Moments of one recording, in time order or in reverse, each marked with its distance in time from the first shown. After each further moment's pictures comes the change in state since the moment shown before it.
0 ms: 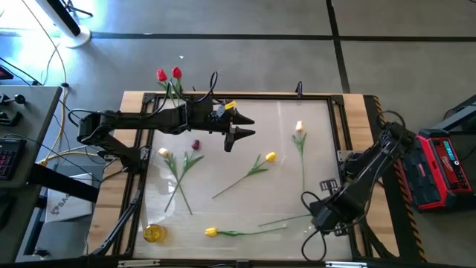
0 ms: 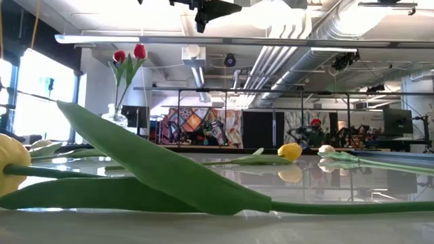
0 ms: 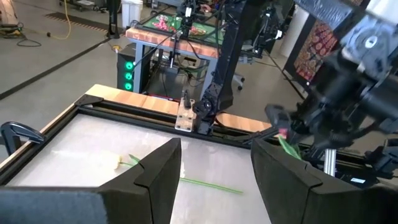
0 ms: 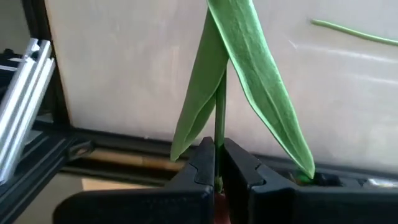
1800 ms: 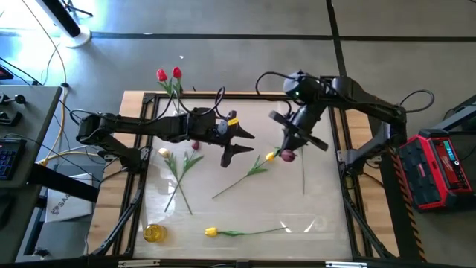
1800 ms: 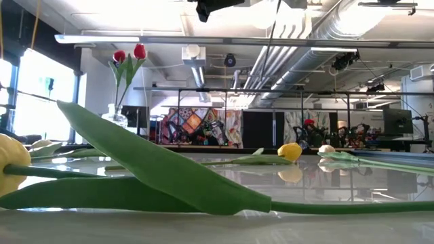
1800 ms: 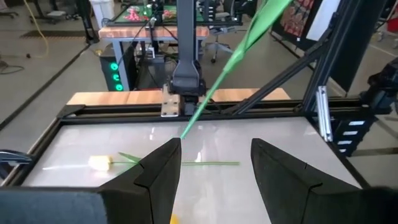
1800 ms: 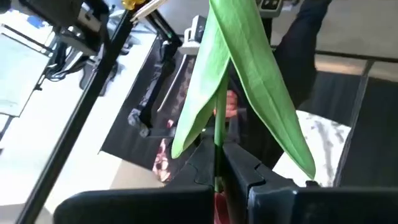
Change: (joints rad) left arm -0.108 0.000 0.000 -0.071 -0.031 0.217; right arm -1.021 0.011 0.626 0.196 -0.816 1.271
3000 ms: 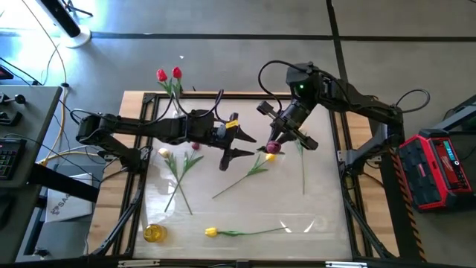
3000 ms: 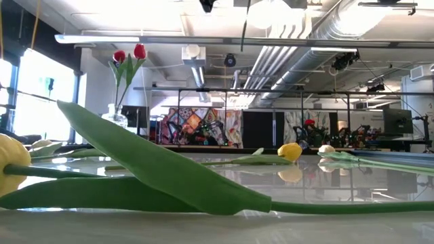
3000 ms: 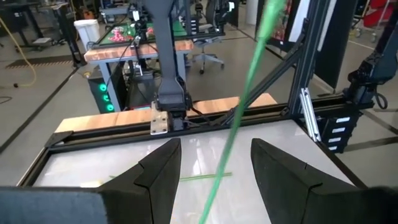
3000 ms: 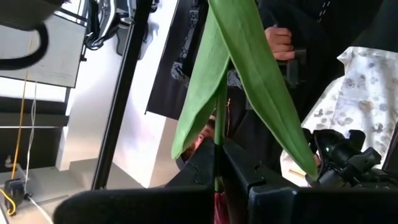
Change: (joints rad) left arm -0.028 0.000 0.000 0.049 0.037 0.078; right arm 0.032 0.025 0.000 0.496 -0.073 0.562
